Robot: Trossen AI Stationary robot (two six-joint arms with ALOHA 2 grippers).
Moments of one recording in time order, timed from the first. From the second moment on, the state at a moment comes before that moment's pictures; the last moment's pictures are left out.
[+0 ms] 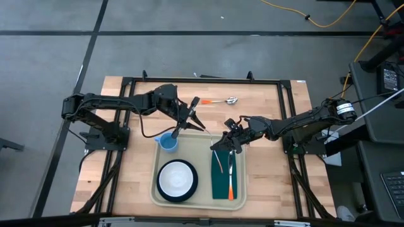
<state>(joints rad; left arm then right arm) 0.18 1.38 1.01 0.15 0.62 0.30 0.15 1.40 0.72 0.66 -0.21 1.07</state>
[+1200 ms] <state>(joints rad) 0.17 1.38 1.01 0.18 0.61 0.34 0.15 1.40 0.72 0.69 -0.21 1.07</state>
